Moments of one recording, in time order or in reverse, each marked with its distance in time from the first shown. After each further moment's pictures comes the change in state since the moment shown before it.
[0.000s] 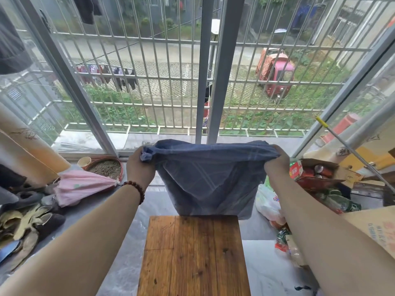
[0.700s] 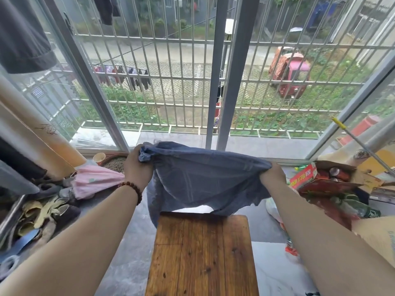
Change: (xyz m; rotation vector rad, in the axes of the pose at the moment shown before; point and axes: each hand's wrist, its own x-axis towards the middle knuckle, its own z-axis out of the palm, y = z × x) left_hand -0.013 -0.013 -0.033 0.041 0.065 0.006; right_hand -0.008 0.042 0.020 -0.594 -0.074 0.100
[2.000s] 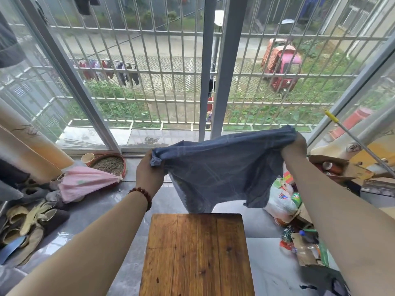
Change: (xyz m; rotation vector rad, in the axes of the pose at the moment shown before) left_hand 0.001 0.007 0.063 0.117 -0.092 0.017; right_hand 0.078 -0.022 -0.053 0.096 0.178 -0.211
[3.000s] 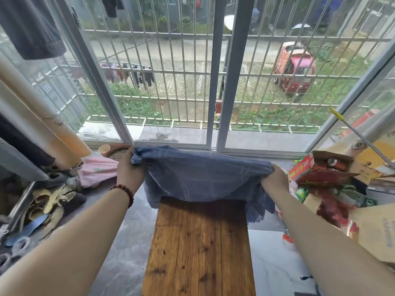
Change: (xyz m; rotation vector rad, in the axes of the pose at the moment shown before) left_hand -0.076 -0.058 -0.071 -0.029 0.127 0.013; right_hand -0.152 0.066 -0.001 -0.172 -0.180 -0.004
